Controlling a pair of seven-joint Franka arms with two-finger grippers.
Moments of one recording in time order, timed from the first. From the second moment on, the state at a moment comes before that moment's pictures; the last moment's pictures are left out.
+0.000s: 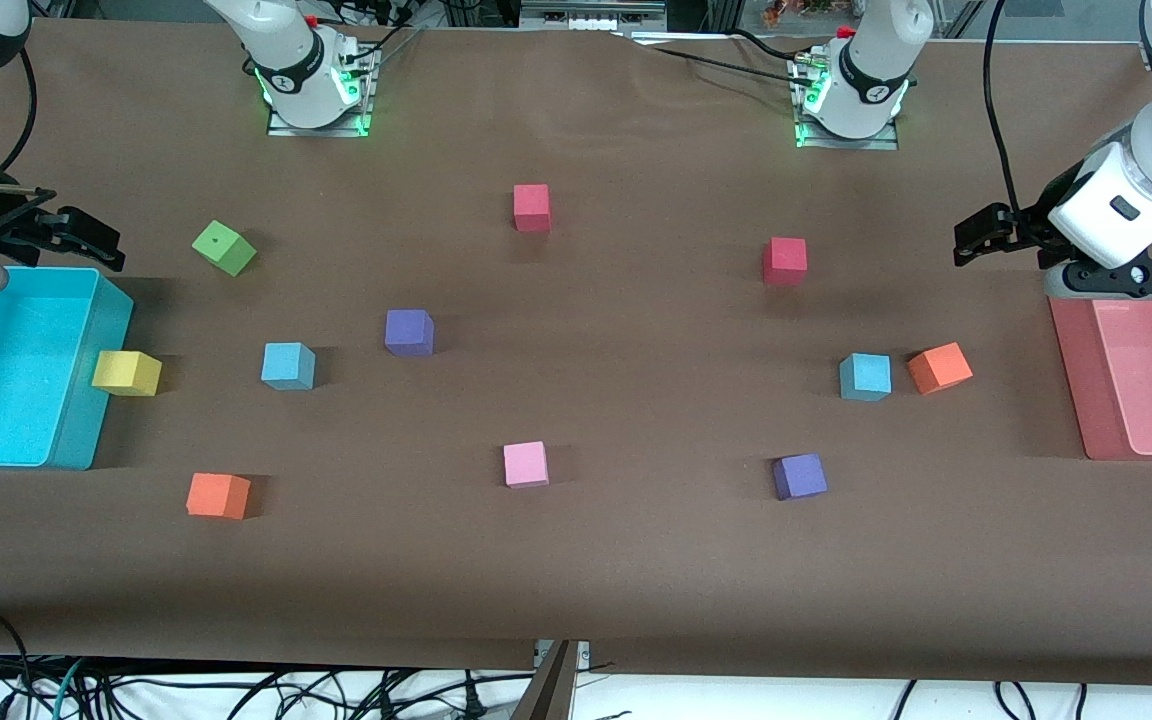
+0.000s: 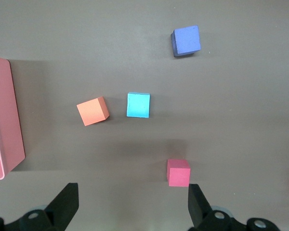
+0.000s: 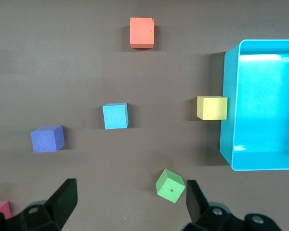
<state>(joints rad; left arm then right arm) -0.18 0.04 0.10 -1.61 -0.03 1.55 -0.09 -0.03 0.02 0.02 -1.68 -0.03 1.66 0.03</state>
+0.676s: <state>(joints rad) -0.18 0.05 0.10 -1.62 -0.03 1.55 -0.09 0.04 0.25 0.04 -1.70 -0.03 1.75 -0.03</state>
